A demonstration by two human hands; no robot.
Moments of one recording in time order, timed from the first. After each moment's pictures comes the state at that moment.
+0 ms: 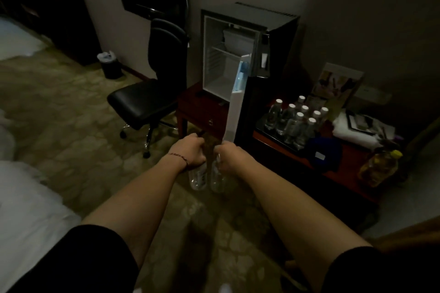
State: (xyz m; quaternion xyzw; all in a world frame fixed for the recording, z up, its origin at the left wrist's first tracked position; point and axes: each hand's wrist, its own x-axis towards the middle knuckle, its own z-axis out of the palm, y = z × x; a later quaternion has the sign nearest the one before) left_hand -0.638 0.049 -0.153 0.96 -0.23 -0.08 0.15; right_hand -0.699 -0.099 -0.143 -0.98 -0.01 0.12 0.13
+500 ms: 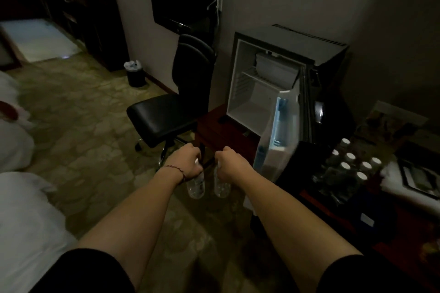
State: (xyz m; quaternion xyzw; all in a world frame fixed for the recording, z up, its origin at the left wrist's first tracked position) left_hand -0.465 0.087 -0.162 0.97 -0.15 -0.07 0.15; right_hand -0.502 -0.076 -0.134 -0.98 -0.05 0.13 0.15
